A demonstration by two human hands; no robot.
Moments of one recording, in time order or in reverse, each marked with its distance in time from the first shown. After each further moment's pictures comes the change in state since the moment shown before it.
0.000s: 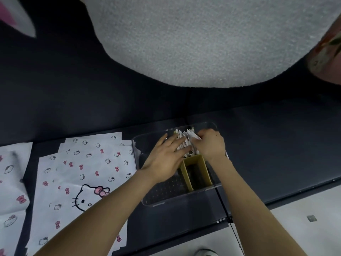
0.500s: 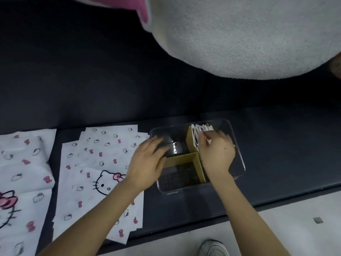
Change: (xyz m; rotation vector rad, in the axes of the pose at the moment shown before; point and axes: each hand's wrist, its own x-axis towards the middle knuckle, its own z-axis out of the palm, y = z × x) left_hand -0.087 -0.018 -0.032 -0.113 0.139 -0.328; right_hand -0.057 -0.032 0.024 -0.030 0.593 -0.140
